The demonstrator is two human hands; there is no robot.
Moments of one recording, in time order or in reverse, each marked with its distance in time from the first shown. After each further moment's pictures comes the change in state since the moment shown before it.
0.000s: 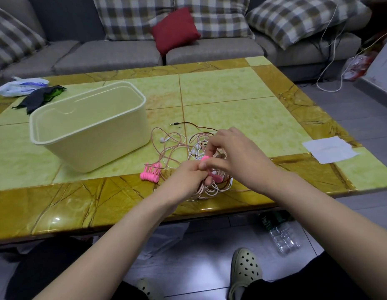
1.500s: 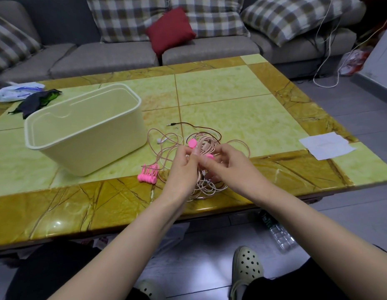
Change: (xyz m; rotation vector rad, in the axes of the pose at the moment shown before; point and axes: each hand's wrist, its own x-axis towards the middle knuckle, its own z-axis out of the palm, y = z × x) left_hand 0.009 0.001 0.017 -0.220 0.380 0.157; right_hand -0.014 0.006 0.035 0.722 0.068 0.382
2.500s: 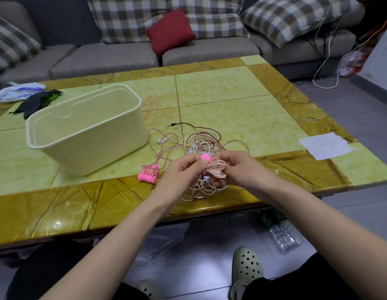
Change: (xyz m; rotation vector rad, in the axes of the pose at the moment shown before) left_hand -0.003 -0.005 -0.025 0.072 -0.293 0.041; right_hand -0.002 0.003 -0.016 0.217 -0.198 0.153
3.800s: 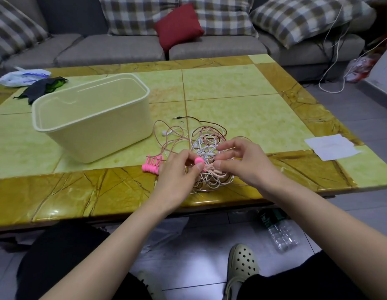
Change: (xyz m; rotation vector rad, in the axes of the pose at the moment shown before) left_hand -0.004 -0.027 -0.008 0.512 0.228 0.136; right_hand -0.005 -0.005 0.007 -0.151 0.211 -0.083
